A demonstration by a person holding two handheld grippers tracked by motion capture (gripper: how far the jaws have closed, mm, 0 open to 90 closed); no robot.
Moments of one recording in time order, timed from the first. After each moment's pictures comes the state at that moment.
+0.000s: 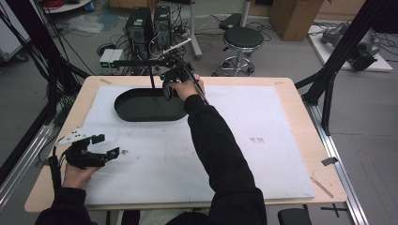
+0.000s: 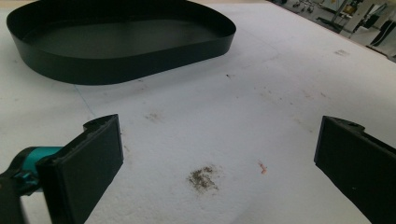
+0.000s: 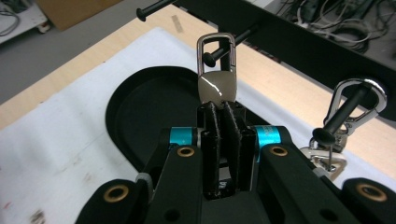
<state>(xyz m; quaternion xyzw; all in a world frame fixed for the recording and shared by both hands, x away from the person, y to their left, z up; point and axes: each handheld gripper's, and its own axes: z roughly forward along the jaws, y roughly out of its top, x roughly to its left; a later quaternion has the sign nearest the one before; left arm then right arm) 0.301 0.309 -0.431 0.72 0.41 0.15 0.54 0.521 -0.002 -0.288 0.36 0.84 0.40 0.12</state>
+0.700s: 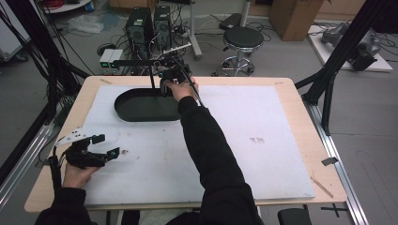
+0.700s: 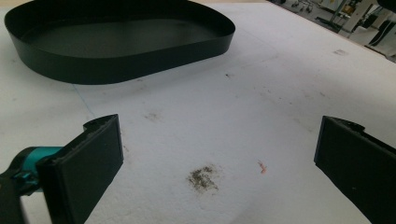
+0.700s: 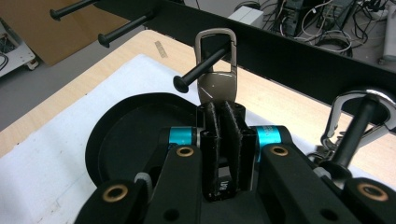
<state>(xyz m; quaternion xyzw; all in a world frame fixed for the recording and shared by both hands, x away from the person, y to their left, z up) 0.302 0.309 -0.431 0.72 0.41 0.15 0.54 0.535 0.006 -0.309 0.39 0.80 0.44 0.13</state>
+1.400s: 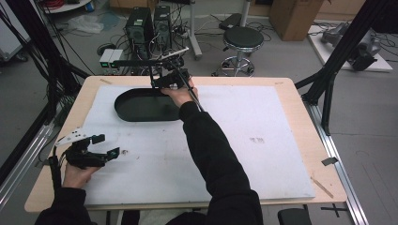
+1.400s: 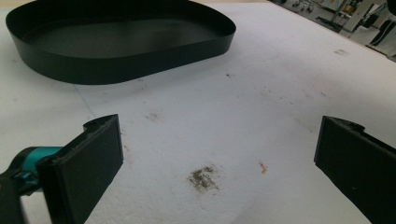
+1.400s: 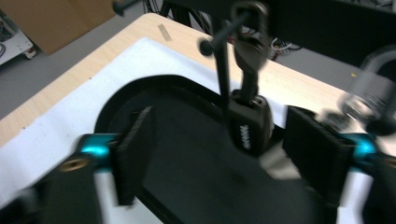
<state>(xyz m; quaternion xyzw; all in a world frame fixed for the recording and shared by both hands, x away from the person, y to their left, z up) 0.302 0.309 -0.431 0.72 0.40 0.15 0.54 0.519 0.006 -0.314 0.40 0.81 0.41 0.12</state>
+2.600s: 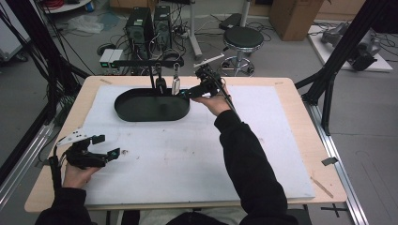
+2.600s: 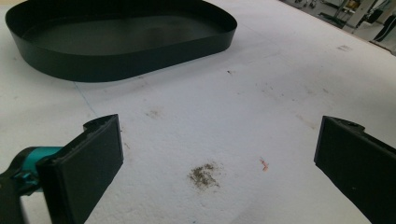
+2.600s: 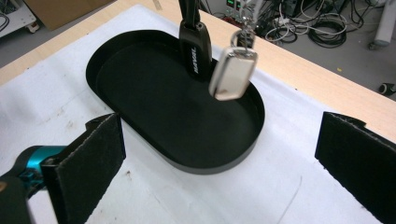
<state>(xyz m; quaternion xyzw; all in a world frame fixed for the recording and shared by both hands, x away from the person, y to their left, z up) 0.302 0.307 -0.432 0.72 0.41 0.15 0.54 0.482 -0.092 -0.306 0.37 0.83 0.41 0.13</state>
